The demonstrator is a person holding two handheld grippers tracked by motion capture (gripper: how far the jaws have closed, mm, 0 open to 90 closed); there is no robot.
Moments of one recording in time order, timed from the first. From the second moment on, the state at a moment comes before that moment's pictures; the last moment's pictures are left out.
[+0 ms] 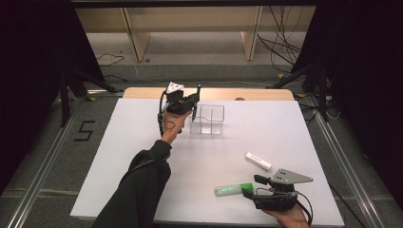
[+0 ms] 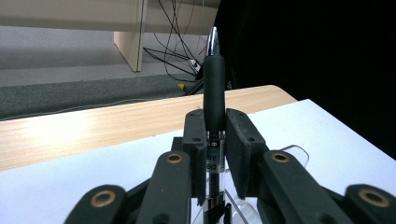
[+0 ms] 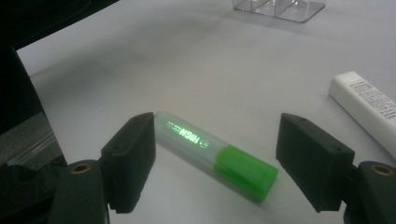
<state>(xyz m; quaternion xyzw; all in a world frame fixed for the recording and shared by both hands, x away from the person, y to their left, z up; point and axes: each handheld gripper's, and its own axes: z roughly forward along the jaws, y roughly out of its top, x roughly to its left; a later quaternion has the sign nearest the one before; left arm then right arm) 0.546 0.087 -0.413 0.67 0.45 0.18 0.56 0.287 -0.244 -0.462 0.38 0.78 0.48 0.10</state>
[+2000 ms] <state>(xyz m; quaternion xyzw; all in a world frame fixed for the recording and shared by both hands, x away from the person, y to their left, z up) 0.429 0.095 -0.426 0.77 0.37 0.07 0.51 0.289 -0.252 -0.464 0.40 0.78 0.47 0.12</state>
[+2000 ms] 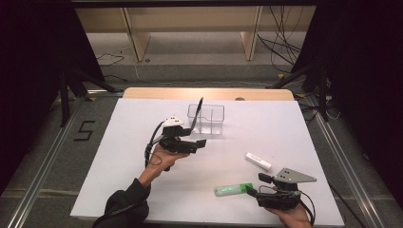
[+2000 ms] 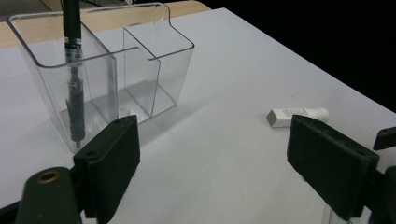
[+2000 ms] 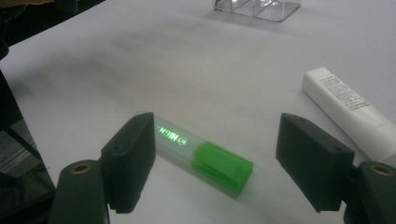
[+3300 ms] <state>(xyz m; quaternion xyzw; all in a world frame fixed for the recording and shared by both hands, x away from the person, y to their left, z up) 0.391 0.112 -0.446 0.79 0.35 0.06 0.50 0.293 -0.256 -0.464 0.41 0.77 0.47 0.13</state>
